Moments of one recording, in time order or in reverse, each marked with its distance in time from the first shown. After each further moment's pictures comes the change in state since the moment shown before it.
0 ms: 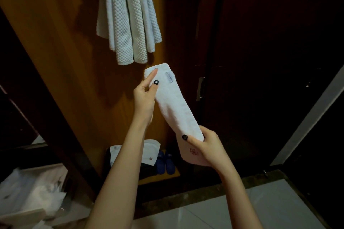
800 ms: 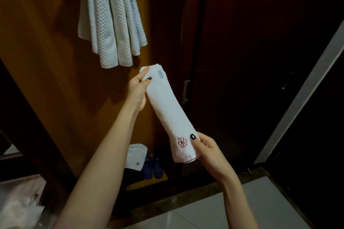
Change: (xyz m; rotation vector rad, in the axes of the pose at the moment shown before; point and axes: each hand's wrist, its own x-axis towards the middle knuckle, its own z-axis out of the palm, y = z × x) left_hand 0.056 -0.022 0.019 -0.042 -0.051 -0.254; right_hand -0.020 0.010 -0.025 0.463 -0.085 0.090
